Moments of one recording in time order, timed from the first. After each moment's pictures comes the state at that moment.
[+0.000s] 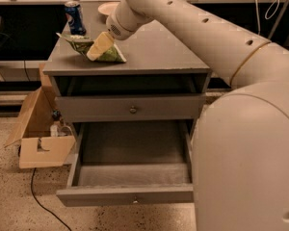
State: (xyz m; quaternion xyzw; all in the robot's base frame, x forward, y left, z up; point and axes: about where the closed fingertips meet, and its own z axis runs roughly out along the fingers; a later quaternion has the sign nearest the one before) arm 0.769 0.118 0.891 -0.49 0.77 0.12 0.39
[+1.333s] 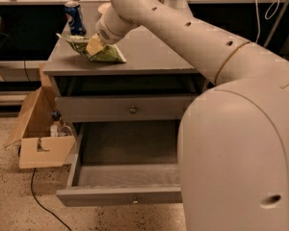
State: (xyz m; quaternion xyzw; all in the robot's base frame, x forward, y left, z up) arm 0.775 0.152 0.876 -0.48 0.78 0.13 0.38
